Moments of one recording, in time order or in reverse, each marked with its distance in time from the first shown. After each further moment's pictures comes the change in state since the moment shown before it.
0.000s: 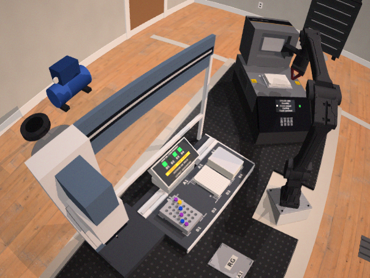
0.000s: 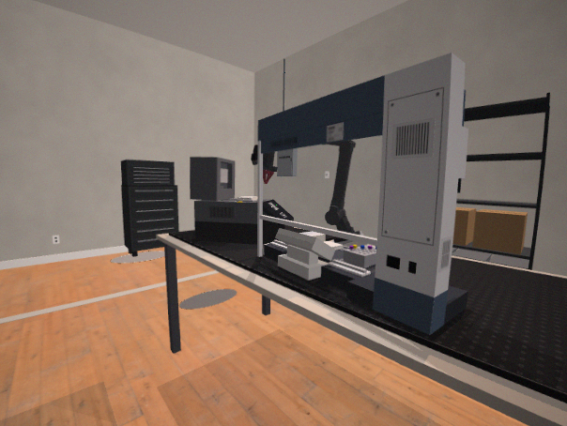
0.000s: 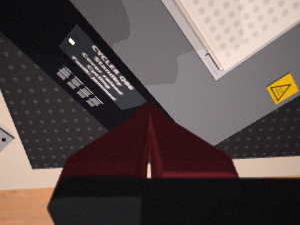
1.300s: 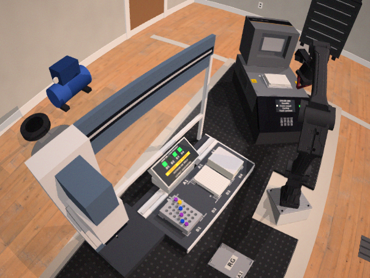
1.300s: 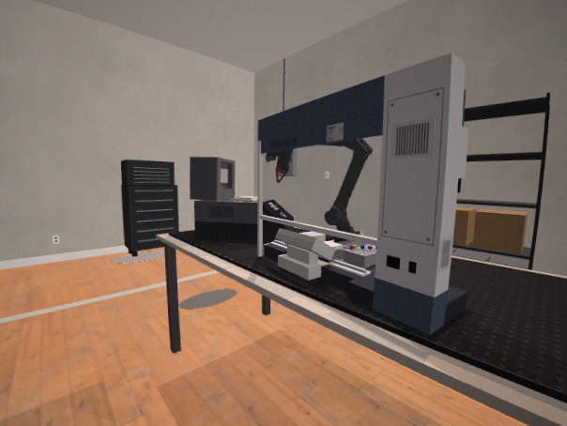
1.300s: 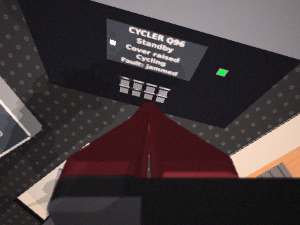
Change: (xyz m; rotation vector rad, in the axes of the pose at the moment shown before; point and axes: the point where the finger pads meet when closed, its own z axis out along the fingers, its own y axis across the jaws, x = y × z) arm 0.037 0.064 -0.014 0.065 -0.152 0.643
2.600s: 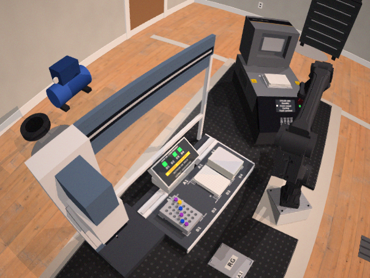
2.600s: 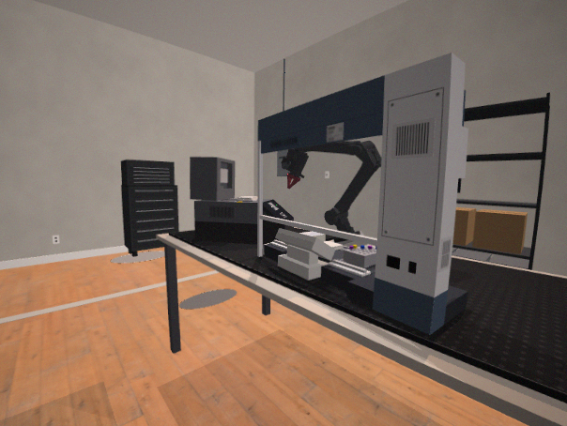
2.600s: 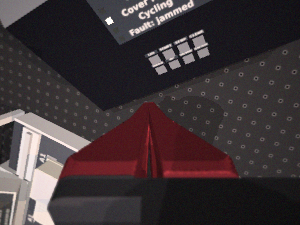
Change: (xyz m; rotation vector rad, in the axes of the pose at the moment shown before) arm 0.065 0.029 0.016 -0.015 -0.143 0.684
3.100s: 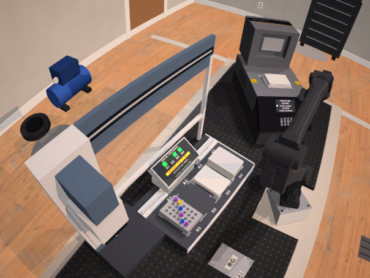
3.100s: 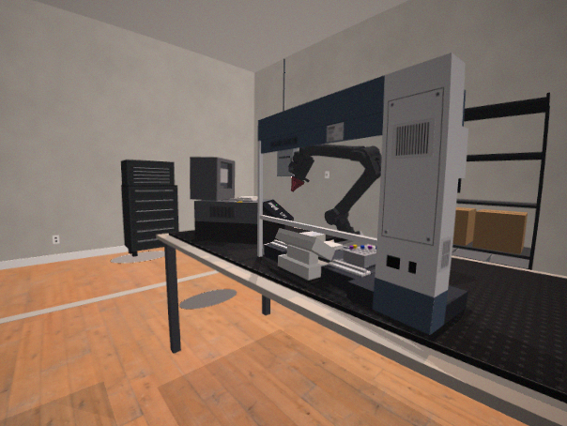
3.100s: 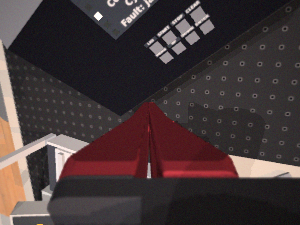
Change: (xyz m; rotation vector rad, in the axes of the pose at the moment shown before) arm 0.026 -0.004 0.008 -0.030 -0.063 0.249
